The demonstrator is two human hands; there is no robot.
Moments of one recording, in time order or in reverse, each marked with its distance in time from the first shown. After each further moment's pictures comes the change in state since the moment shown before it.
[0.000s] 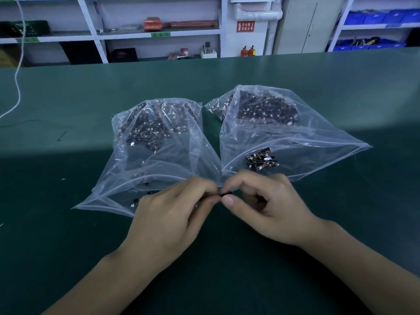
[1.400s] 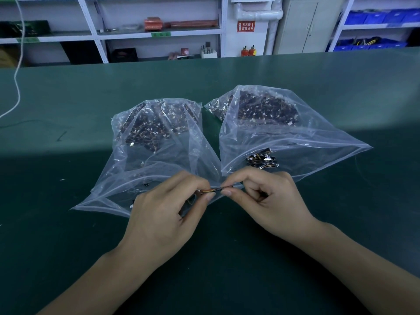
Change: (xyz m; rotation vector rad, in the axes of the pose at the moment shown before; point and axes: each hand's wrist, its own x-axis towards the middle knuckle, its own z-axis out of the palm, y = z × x) left_hand -0.002 -0.011 0.003 -0.077 -0.019 -0.091; right_hand 0.002 0.008 0.005 0.003 0.139 -0.019
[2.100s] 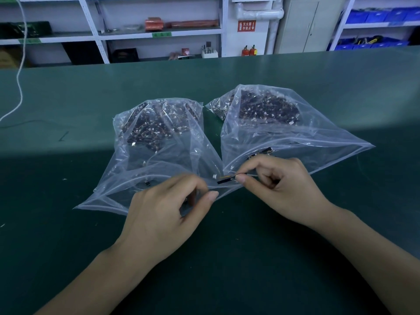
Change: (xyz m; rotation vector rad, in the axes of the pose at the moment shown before) left_hand 0.003 0.003 -0.007 0.073 -0.024 -0.034; right_hand 0.008 0.017 -0.025 -0.050 -0.095 0.108
